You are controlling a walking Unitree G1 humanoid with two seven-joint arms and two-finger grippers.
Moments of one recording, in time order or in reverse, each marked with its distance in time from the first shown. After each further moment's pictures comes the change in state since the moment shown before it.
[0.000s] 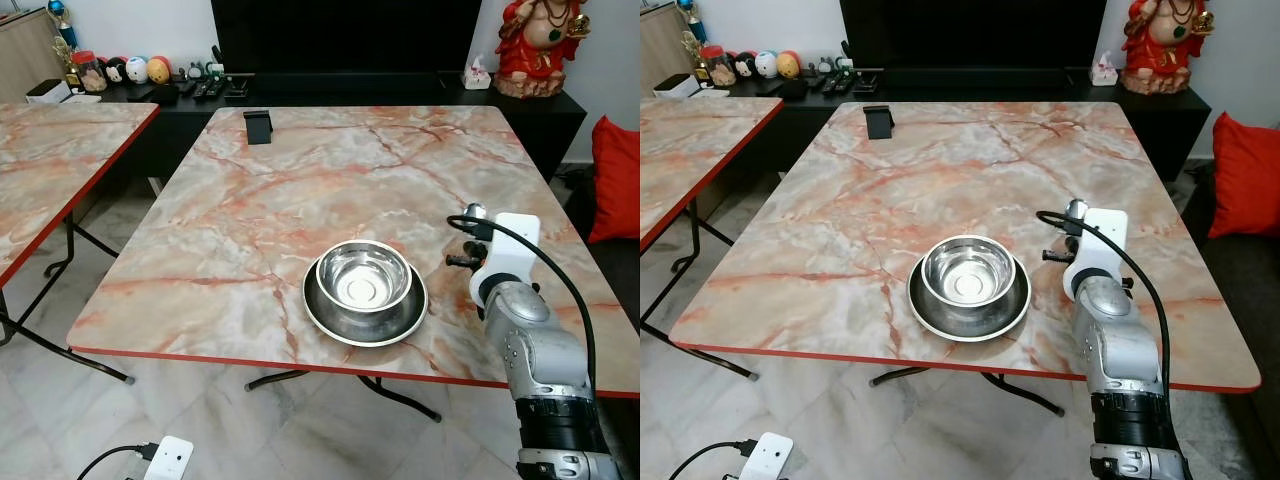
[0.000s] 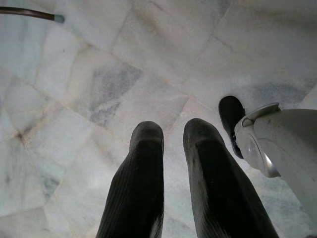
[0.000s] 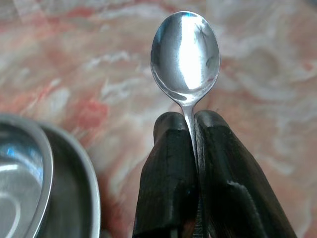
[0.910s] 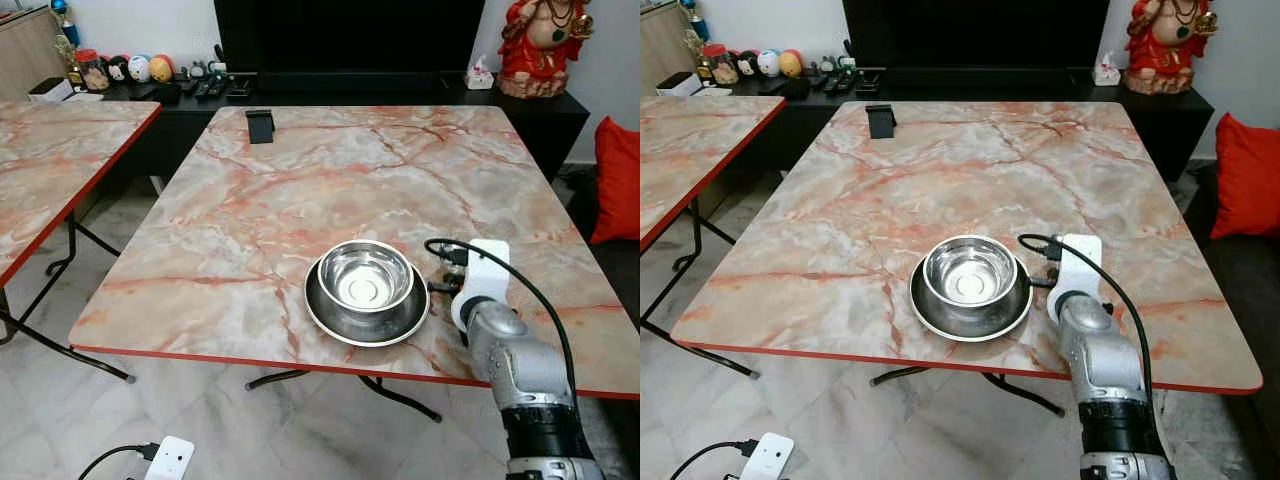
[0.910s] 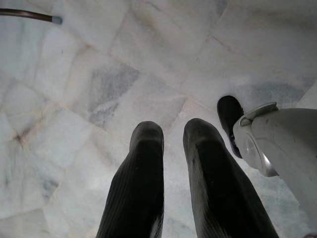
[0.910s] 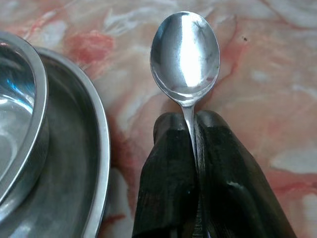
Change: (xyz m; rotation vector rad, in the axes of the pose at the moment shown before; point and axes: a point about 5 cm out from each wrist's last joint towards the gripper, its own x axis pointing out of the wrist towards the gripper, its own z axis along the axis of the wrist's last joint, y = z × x) left arm 0.000 -0.001 0.000 0.006 0.000 -0.007; right arm 0.001 0.012 -0.033 0.001 0.140 0.021
